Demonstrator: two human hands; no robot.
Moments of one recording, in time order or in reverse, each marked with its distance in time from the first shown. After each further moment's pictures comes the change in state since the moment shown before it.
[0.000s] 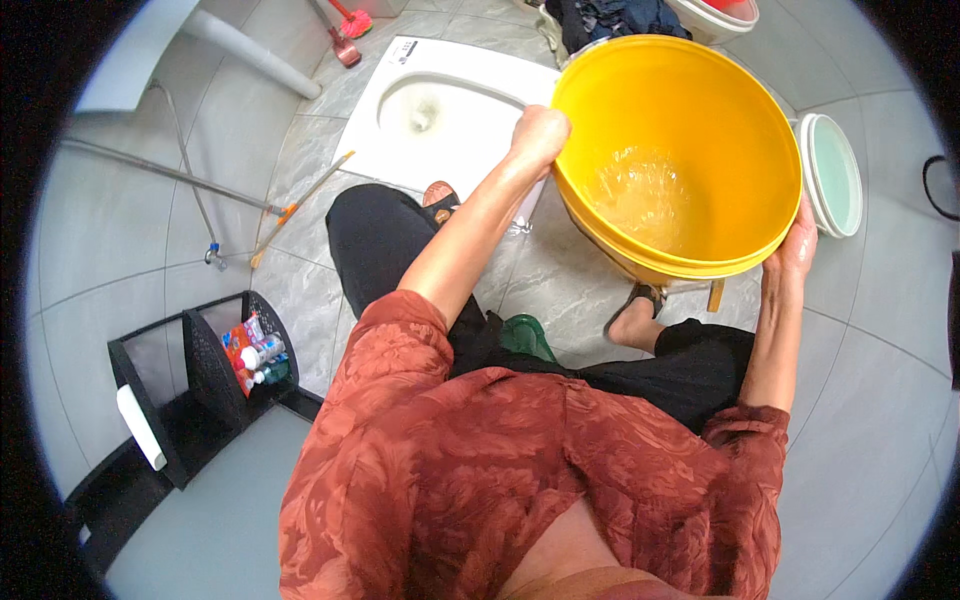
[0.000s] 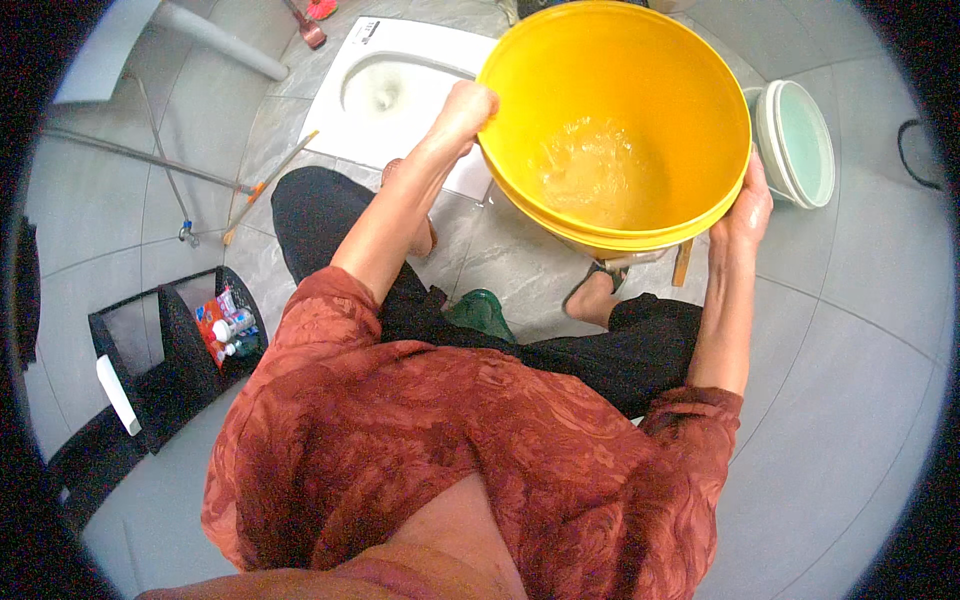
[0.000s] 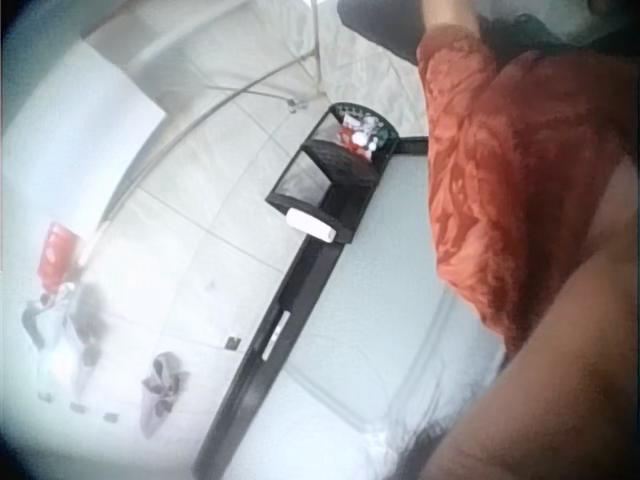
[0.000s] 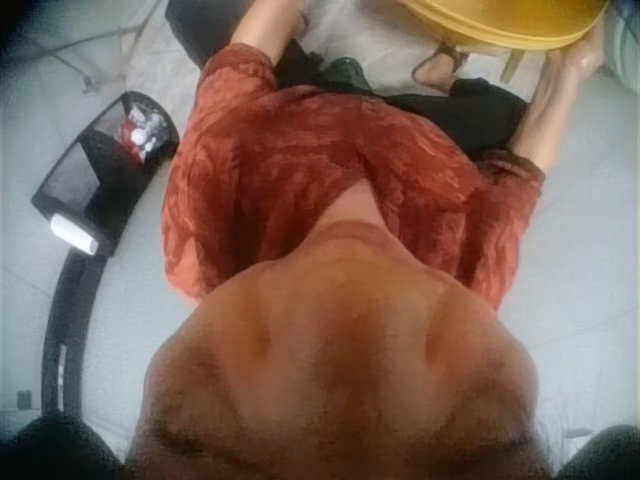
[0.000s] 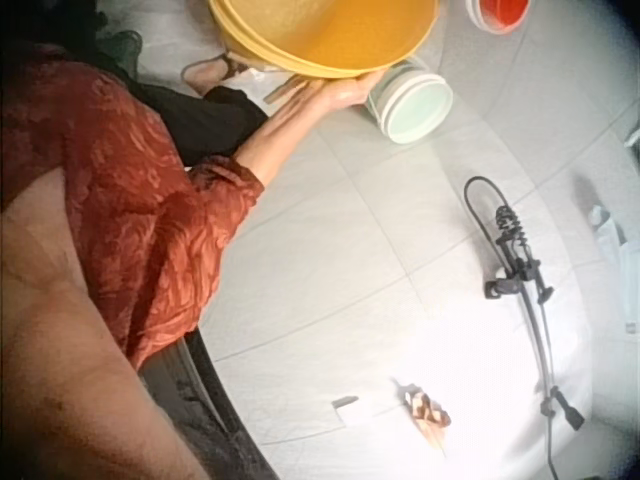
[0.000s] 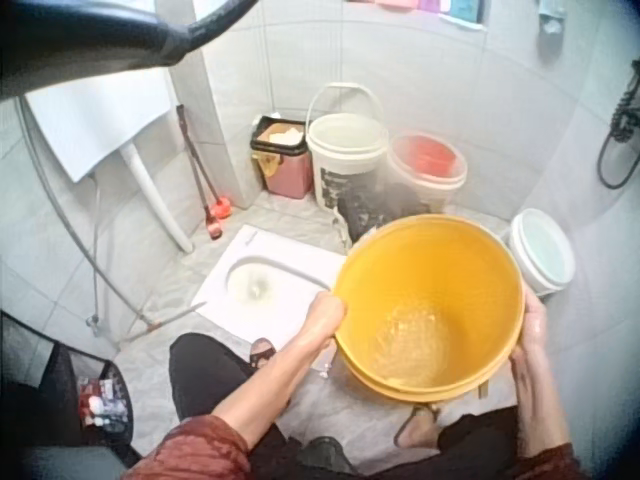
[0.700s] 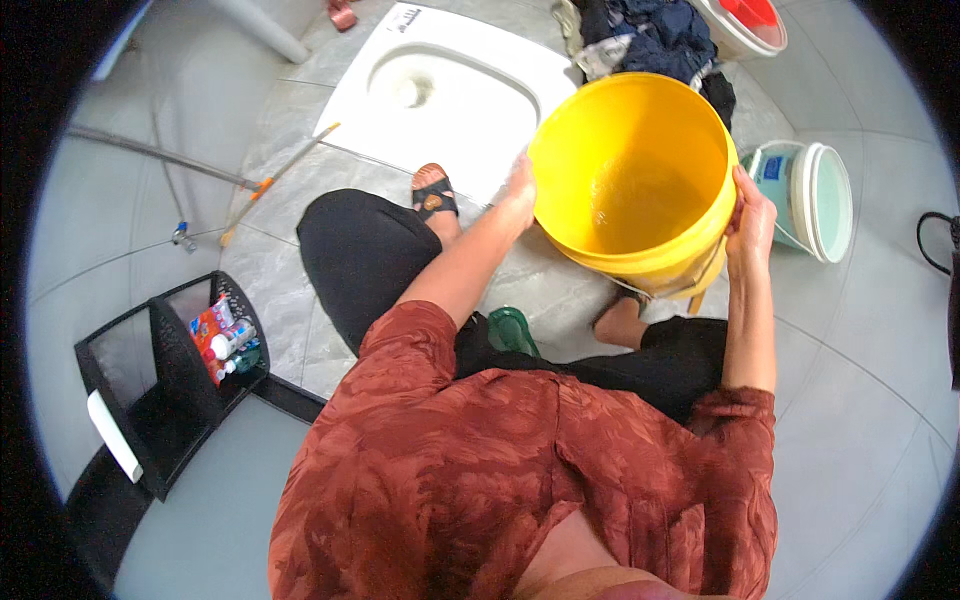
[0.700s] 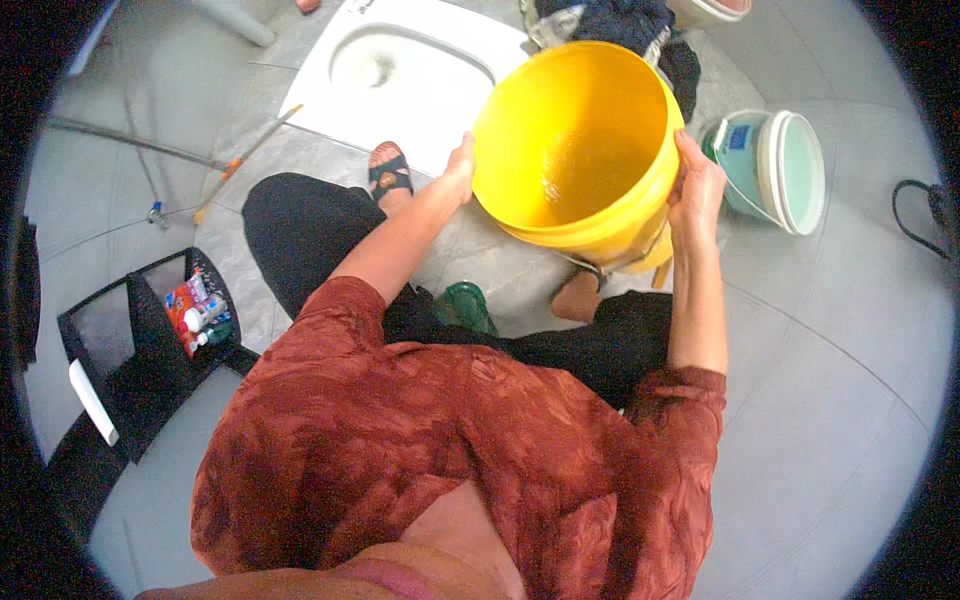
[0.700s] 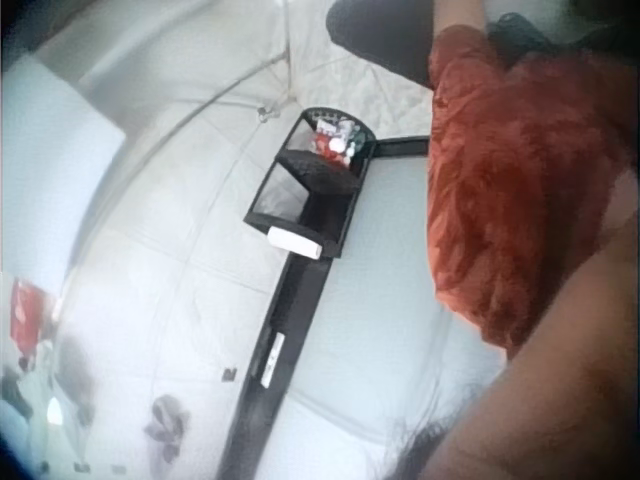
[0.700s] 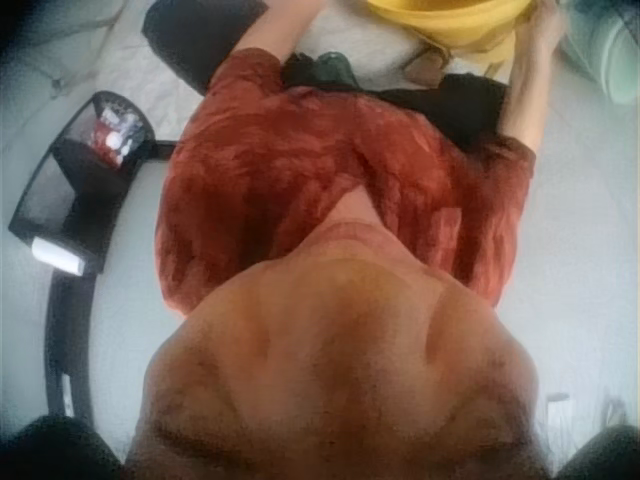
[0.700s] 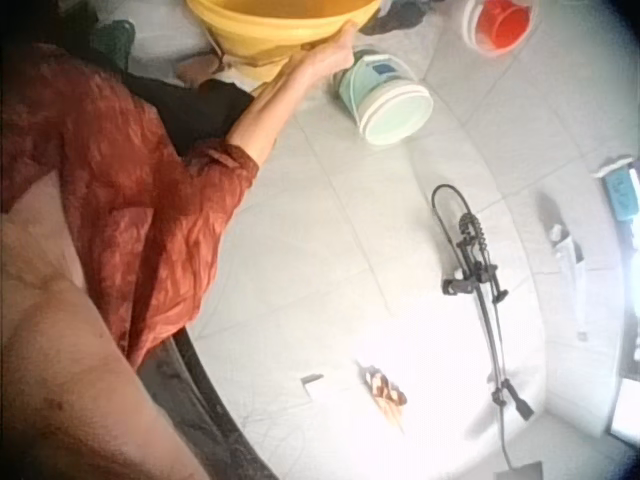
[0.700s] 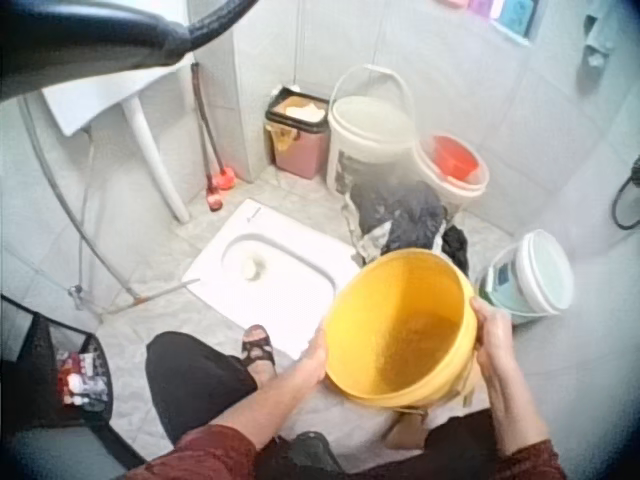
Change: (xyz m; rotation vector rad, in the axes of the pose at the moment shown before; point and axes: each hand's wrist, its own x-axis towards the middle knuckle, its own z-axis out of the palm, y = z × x) left_hand 0.003 -0.103 -0.013 -0.608 -0.008 -0.360; right_hand -0.010 0.043 0.099 -0.427 0.071 0.133
